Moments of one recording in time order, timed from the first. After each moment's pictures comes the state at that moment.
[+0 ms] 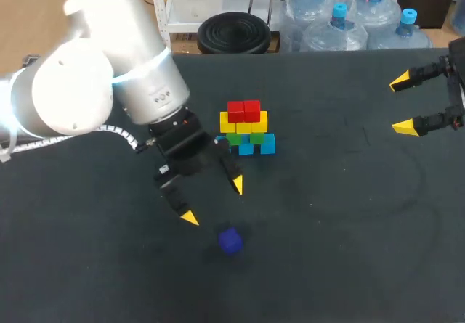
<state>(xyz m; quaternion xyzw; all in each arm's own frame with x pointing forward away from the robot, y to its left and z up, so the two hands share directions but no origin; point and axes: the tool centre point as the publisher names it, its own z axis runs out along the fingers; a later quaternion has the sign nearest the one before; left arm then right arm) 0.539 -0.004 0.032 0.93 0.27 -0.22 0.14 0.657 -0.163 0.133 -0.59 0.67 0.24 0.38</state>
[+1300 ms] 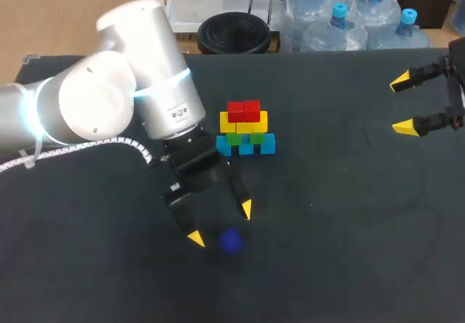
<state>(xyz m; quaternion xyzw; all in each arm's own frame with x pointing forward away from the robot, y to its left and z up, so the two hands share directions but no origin) 0.511 -0.015 0.002 0.92 0.25 -0.28 0.11 0.657 -0.163 0.133 -0.59 0.67 0.24 0.38</state>
